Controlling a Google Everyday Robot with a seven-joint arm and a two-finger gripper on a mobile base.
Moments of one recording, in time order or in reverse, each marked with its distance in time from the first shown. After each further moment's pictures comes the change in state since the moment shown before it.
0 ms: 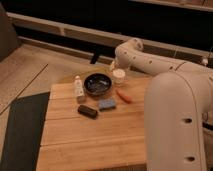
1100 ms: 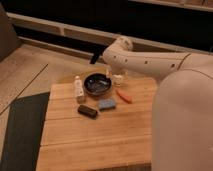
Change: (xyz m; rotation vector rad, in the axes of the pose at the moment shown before) arm 0.050 0.051 -0.071 0.062 0.078 0.023
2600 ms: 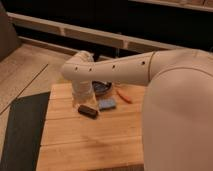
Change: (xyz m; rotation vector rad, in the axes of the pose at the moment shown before) arm 0.157 0.162 -0.057 -0.100 0.358 0.003
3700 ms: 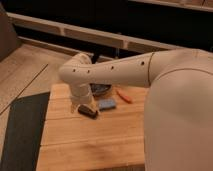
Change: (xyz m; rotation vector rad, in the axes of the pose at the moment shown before) arm 0.060 0.018 -0.003 0.034 0.124 -0.034
